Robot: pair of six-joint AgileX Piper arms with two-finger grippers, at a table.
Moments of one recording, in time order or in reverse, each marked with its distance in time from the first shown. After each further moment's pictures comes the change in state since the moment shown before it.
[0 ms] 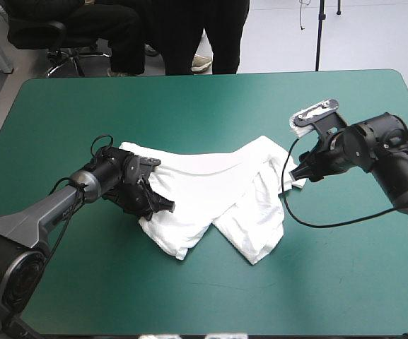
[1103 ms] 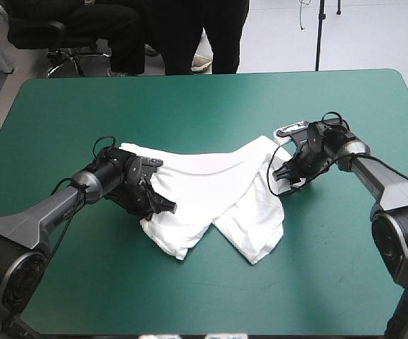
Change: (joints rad) left arm -0.011 0.000 0.000 0.008 -0.001 0.000; right arm -0.097 0.495 -0.009 0.118 -0.214 -0.035
